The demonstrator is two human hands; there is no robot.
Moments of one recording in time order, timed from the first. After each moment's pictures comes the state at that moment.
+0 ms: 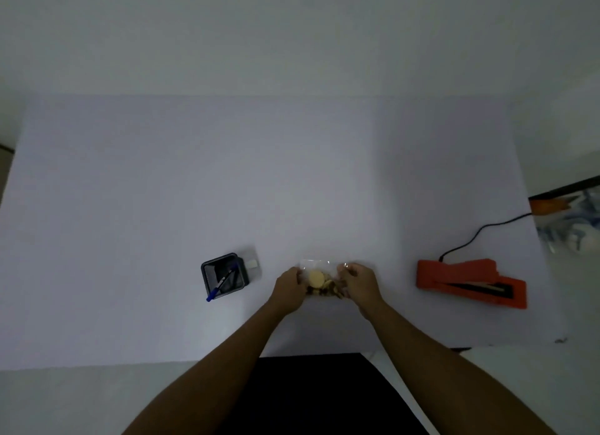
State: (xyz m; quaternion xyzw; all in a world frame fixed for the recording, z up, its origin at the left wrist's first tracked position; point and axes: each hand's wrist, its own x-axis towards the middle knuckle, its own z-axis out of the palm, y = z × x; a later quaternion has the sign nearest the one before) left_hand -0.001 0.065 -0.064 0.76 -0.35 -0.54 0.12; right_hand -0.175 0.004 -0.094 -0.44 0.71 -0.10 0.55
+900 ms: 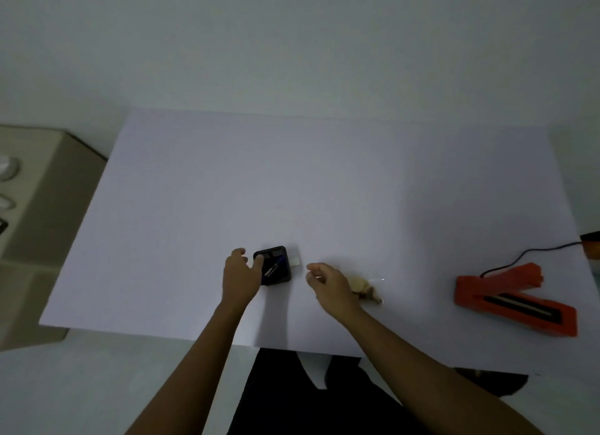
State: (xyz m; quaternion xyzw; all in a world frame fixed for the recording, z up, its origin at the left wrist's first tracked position) left_hand 0.138 0.146 0.005 0.88 -0.20 -0.33 0.27; right_hand -0.050 0.073 -0.017 -0.60 0.54 -0.06 0.59
